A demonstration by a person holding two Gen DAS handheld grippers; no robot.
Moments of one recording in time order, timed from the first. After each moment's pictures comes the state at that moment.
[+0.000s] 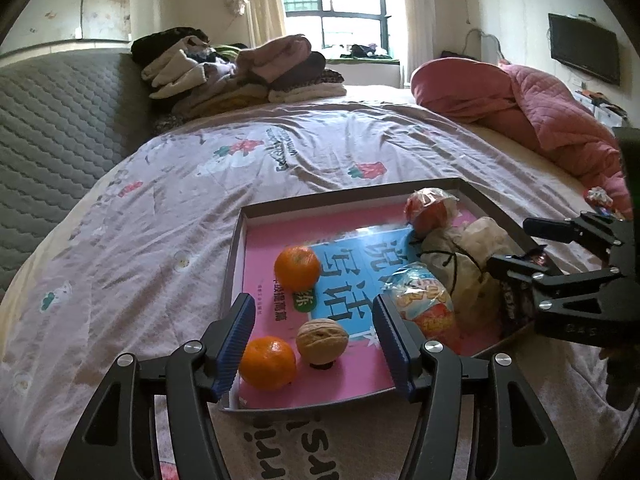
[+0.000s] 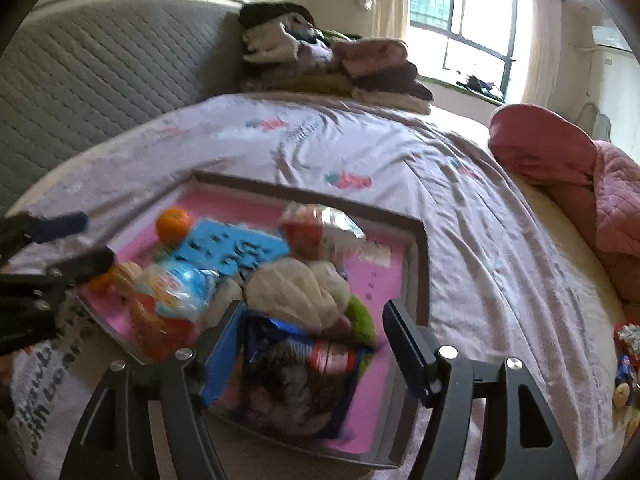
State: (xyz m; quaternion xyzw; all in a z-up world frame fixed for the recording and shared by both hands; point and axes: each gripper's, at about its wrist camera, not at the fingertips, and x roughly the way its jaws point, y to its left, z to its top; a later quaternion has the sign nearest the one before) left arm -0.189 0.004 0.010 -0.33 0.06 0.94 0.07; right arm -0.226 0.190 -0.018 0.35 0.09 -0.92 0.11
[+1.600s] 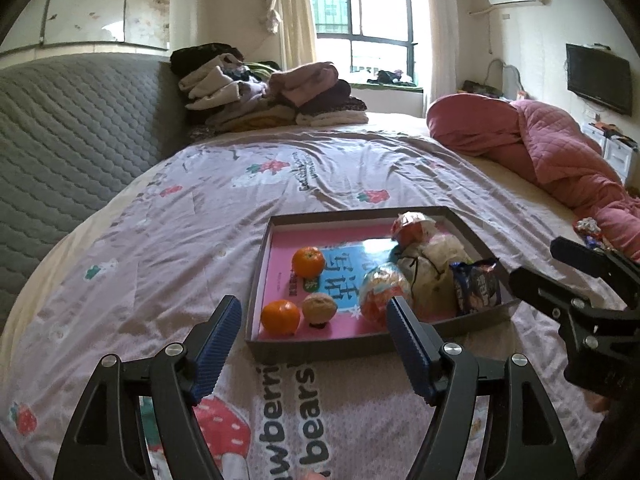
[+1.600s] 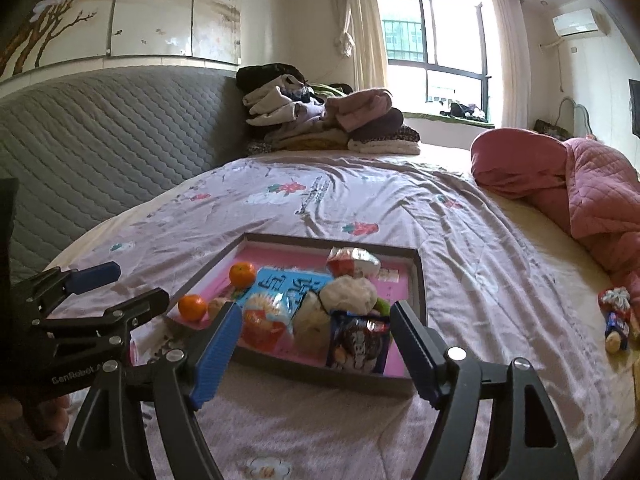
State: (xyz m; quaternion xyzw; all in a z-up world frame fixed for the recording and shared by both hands) left arm -0.099 0.001 0.054 -0.30 0.03 0.95 0.02; right arm -0.114 0.184 0.042 0.27 0.01 -0.96 0.12
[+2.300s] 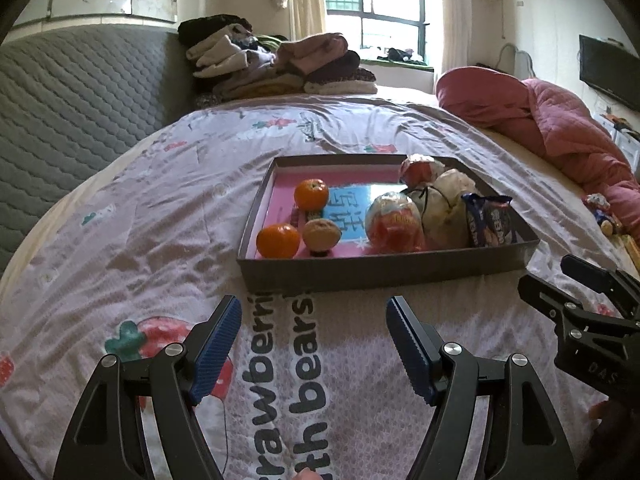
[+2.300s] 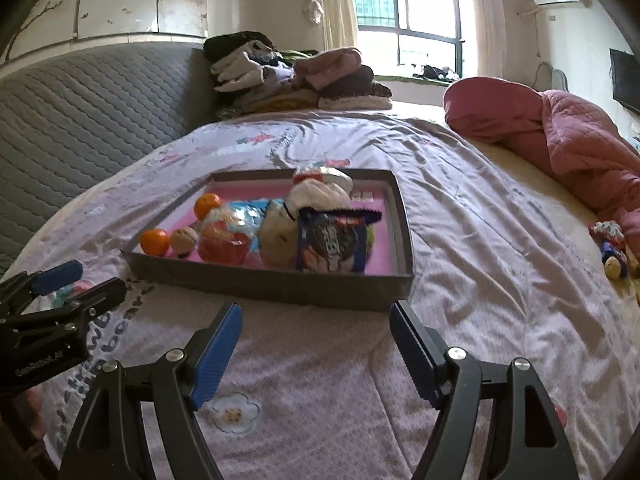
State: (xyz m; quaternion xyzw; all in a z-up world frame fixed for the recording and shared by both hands) left arm -0.083 0.001 -0.001 -0.34 0.01 0.94 0.01; right arm -0.102 0.200 -0.022 0.33 0.00 -0.94 0.06
